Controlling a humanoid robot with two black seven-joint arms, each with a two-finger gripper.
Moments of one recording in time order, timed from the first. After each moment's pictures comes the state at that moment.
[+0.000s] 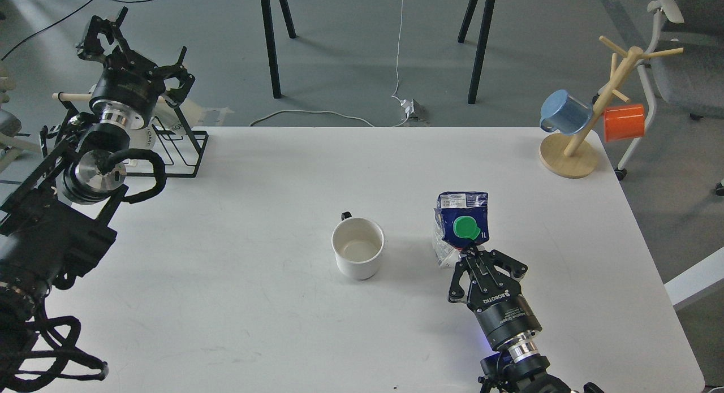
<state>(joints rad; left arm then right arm) -0.70 0.31 -1.07 -0.72 0.05 -0.31 -0.22 -0.16 -0.03 0.98 1.29 0.17 0.49 0.17</state>
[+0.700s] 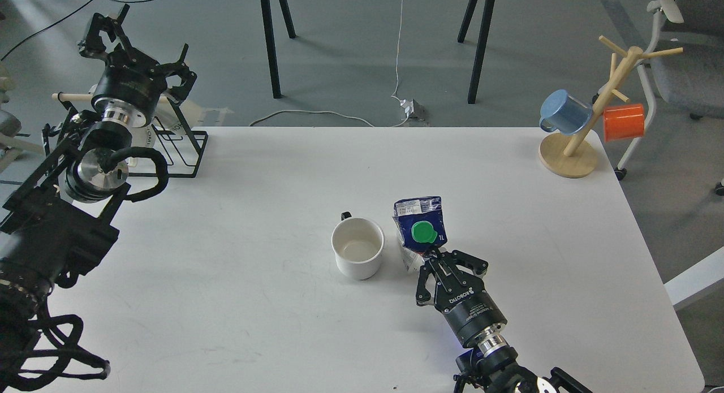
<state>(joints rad) -0.71 0.31 -1.07 -0.72 0.05 -0.31 -0.22 -0.04 0.00 0.87 1.16 0.17 0.49 0.18</state>
